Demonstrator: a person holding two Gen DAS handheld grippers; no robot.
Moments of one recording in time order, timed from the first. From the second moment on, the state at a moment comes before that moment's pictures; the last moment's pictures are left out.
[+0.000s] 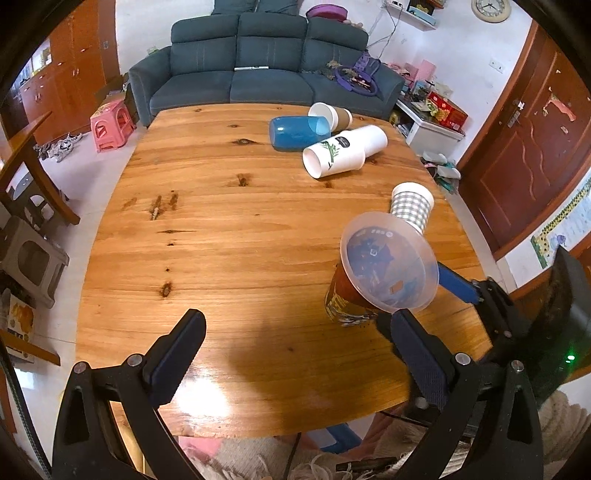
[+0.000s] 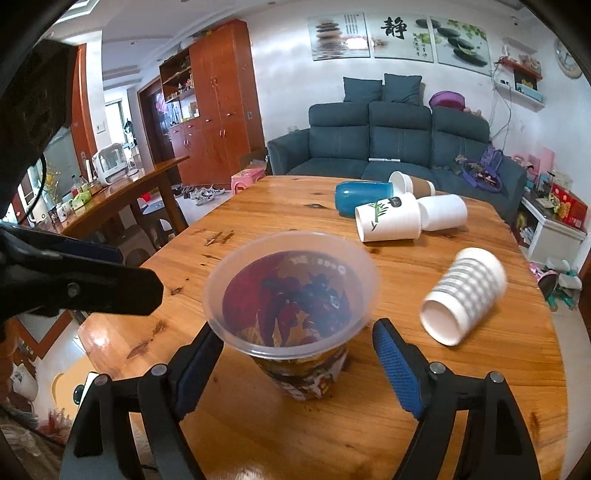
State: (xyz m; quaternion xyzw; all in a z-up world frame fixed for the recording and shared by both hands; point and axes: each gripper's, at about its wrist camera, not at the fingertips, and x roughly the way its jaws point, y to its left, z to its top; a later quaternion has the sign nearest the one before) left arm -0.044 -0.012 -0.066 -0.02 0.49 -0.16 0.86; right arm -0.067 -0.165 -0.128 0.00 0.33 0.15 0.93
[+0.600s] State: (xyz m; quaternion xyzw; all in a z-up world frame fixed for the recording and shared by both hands) left arm -0.046 -0.011 -0.007 0.00 0.46 -0.13 0.88; right arm -0.095 -0.178 -0.038 -0.02 0.34 0.13 0.93
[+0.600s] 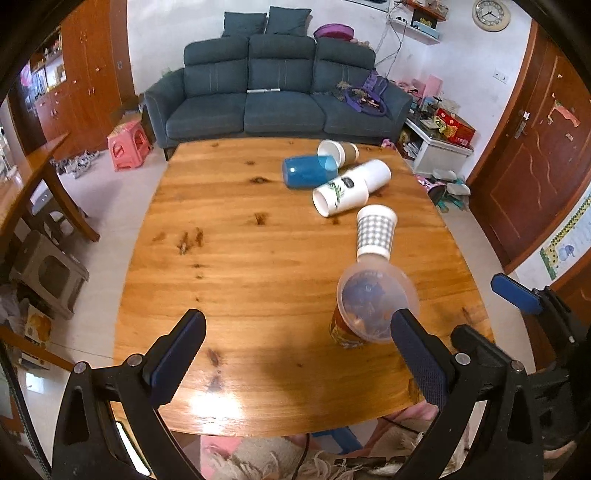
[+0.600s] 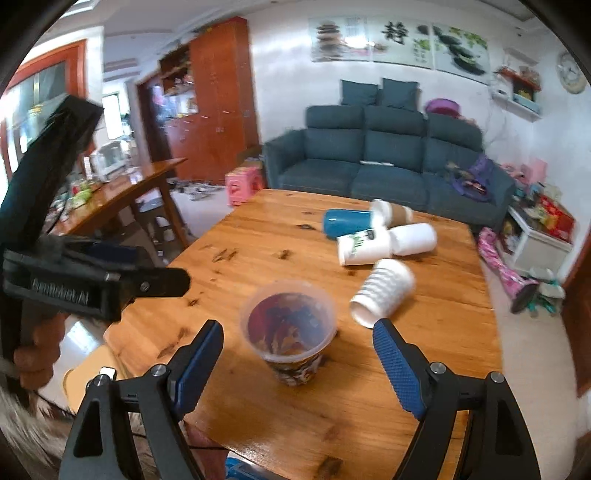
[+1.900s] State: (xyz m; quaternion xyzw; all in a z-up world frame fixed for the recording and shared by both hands) left arm -0.031 -0.024 0.053 0.02 0.47 -0.10 0.88; right arm -0.051 -0.194 0.060 0.03 0.47 -0.05 0.88
